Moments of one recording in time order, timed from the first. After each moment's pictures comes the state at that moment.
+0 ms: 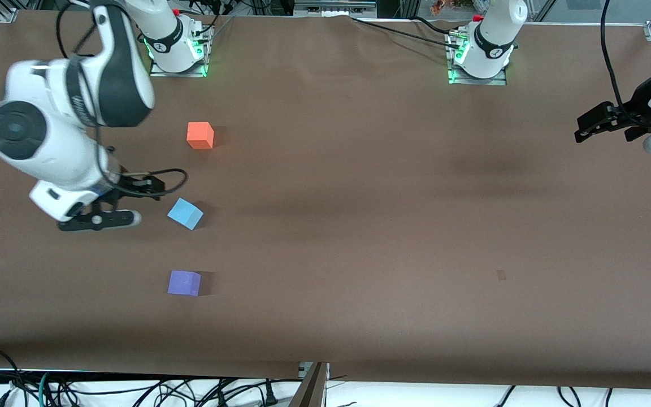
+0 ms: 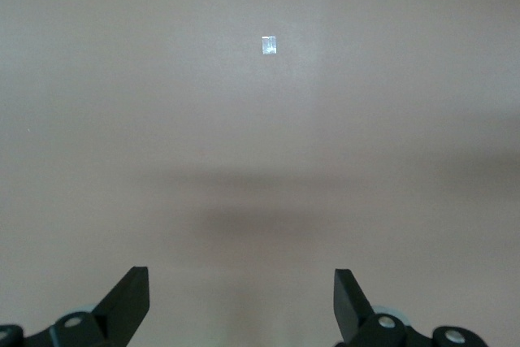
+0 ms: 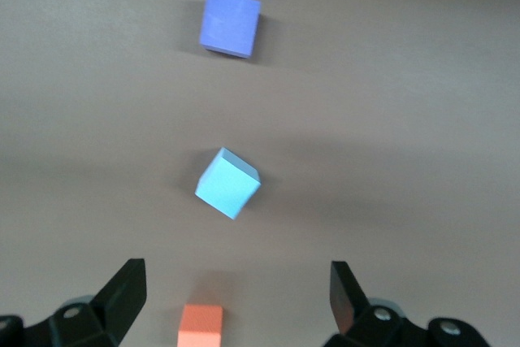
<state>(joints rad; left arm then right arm) 0.08 0.01 -0.10 -1.56 -0.01 1.51 -0.09 0.63 0.37 -0.52 -1.44 0.08 1.67 -0.02</state>
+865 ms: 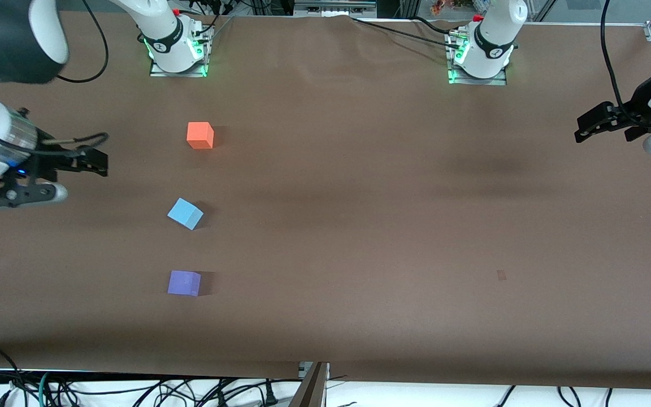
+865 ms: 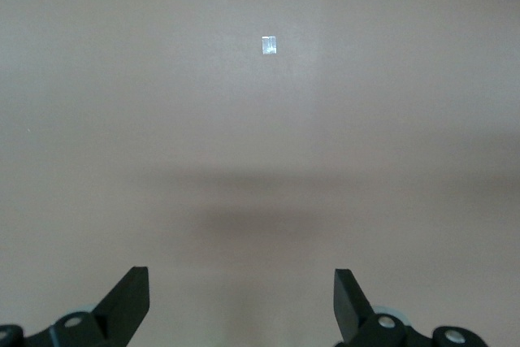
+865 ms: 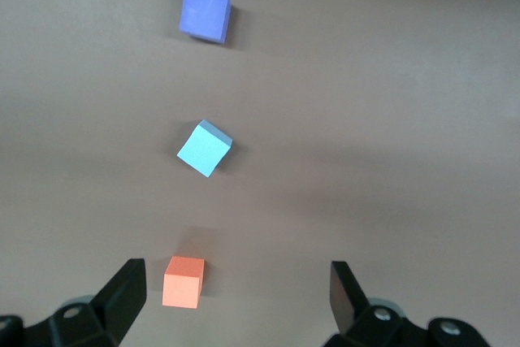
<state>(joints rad) 0.08 0.01 -0.10 -1.56 -0.01 1.51 -0.09 0.21 0.26 -0.13 -1.33 -0.02 1.50 -0.06</state>
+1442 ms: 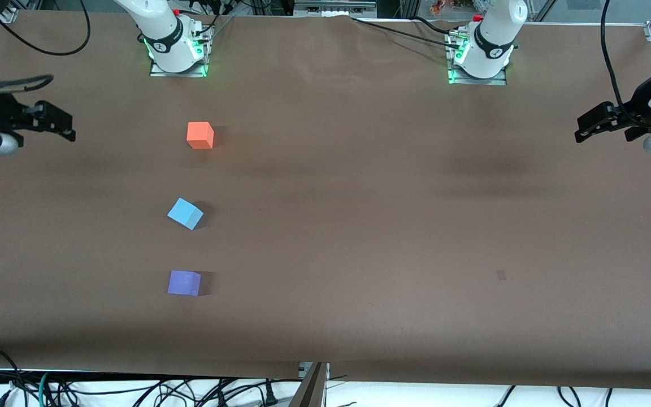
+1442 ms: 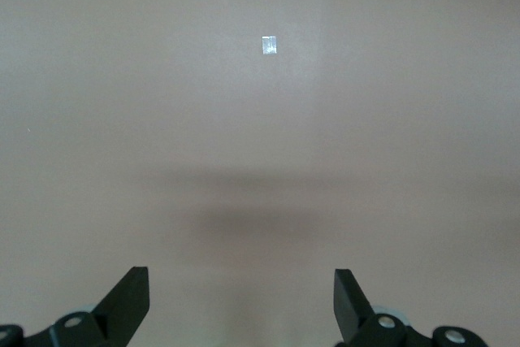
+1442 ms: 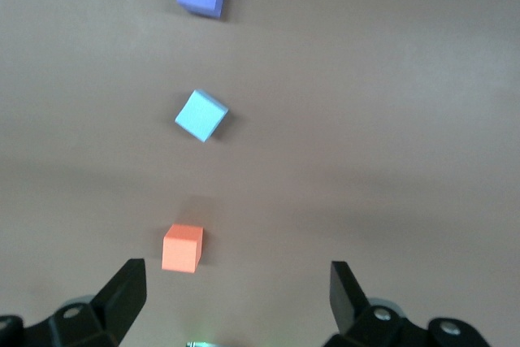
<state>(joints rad) 0.08 0.01 -0.10 -1.56 -0.01 1.51 -0.09 0.05 0.04 0.00 -1.54 -0.02 1.50 -0.08</state>
